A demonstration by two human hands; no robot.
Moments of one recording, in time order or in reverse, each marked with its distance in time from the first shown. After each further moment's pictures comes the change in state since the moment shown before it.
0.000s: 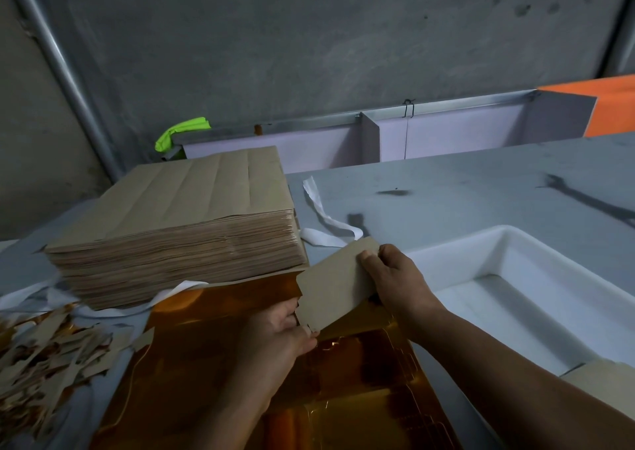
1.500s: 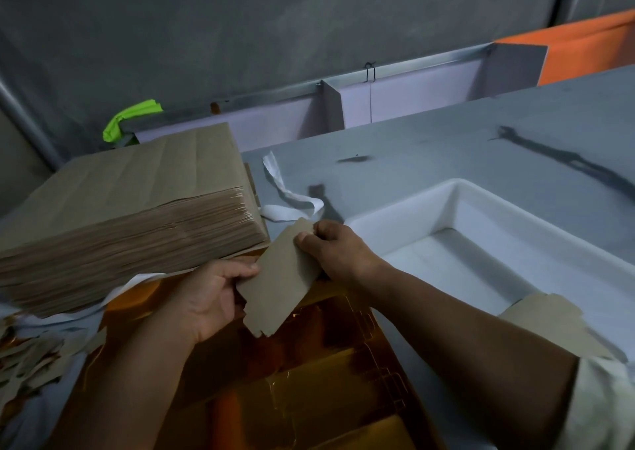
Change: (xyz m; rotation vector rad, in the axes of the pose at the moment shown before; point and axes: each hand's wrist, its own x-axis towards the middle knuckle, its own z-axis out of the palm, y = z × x) left_hand 0.050 0.024 -0.013 -0.209 -0.203 -0.241; right_hand -0.006 -0.009 -0.003 -0.015 -0.207 0.063
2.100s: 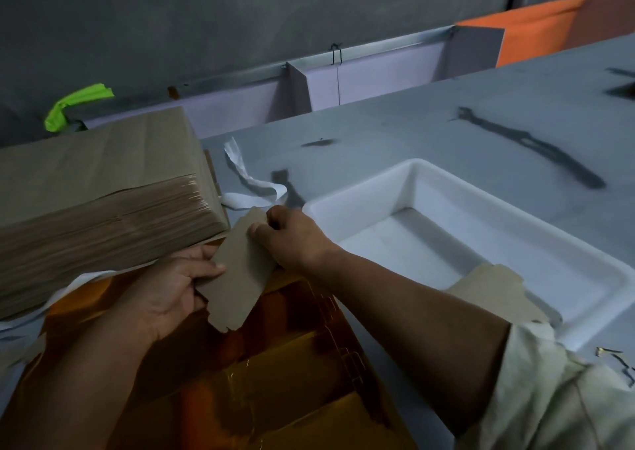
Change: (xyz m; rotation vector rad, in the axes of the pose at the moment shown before) left_hand 0.012 -0.007 0.006 0.159 -0.012 0.061; right_hand 0.001 0.000 0.003 -0.189 0.024 -0.068
